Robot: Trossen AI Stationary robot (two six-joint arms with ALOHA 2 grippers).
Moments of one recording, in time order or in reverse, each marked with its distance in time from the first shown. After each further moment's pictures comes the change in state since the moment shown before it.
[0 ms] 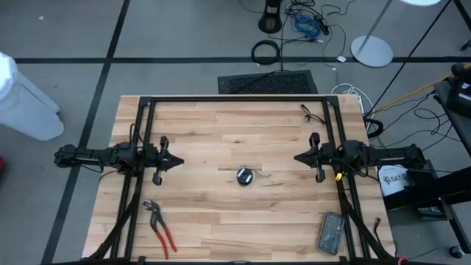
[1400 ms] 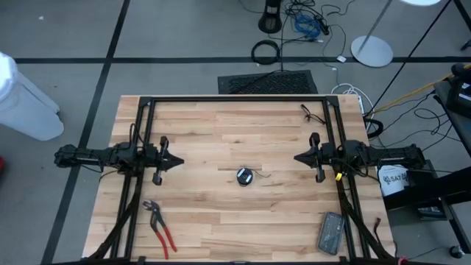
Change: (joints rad) left arm 0.000 0.000 0.000 0.000 0.000 0.000; right arm 0.000 0.000 0.000 0.000 0.000 0.000
